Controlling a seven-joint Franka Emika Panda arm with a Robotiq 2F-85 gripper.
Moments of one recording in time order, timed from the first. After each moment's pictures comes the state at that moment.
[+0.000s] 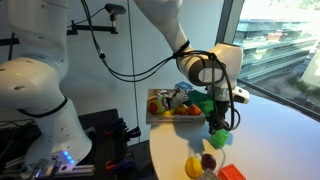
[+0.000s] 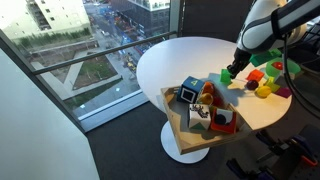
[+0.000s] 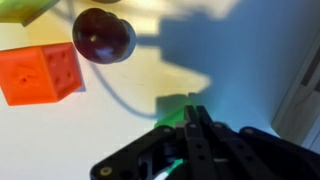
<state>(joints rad) -0.12 0.36 -0.16 -2.17 -0.02 2.54 -0.11</state>
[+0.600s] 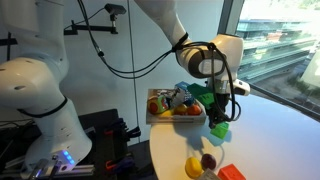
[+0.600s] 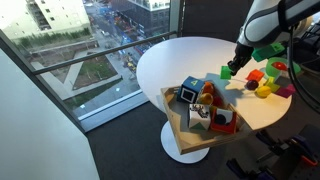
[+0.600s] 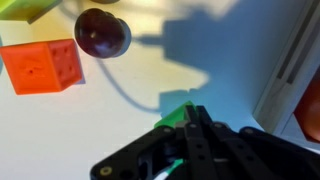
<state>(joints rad) -0.12 0.31 -0.15 -2.17 -0.02 2.49 -0.11</state>
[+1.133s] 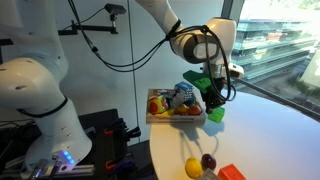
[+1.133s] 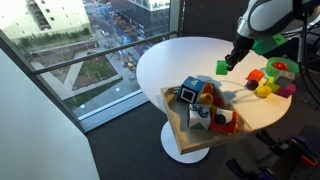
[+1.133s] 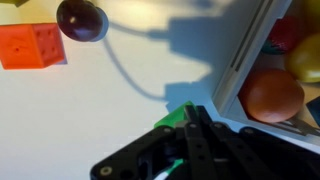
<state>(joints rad) -0.10 0.20 -0.10 -2.21 -0.02 2.46 -0.11</state>
